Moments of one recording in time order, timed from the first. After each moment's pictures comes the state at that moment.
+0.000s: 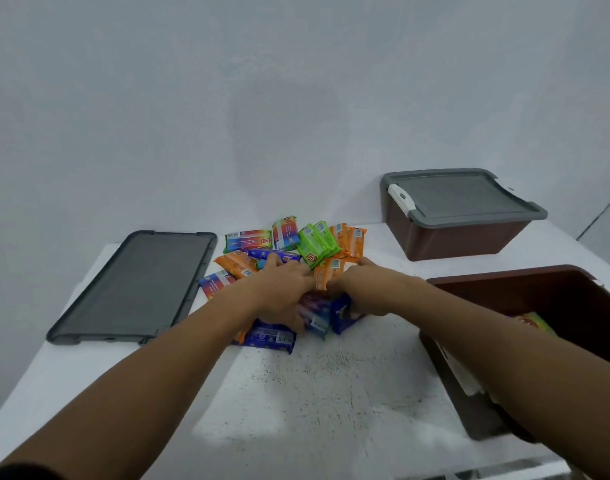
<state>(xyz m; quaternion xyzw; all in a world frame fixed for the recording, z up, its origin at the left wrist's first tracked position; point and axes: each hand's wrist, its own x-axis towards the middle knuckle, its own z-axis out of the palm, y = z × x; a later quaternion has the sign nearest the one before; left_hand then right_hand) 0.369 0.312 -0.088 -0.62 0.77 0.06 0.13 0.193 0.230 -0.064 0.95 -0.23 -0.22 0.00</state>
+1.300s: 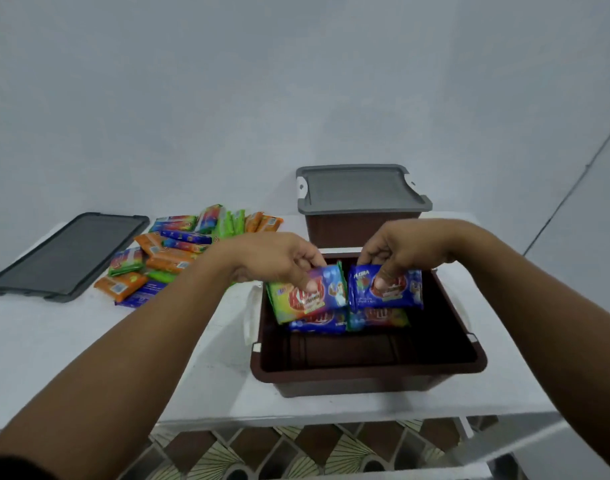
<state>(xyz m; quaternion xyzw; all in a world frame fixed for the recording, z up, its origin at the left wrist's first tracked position) 0.121 0.257 -0.007 -0.64 0.59 0.46 -0.17 -0.099 0.109 0.023 0.89 -0.24 -0.18 -0.34</state>
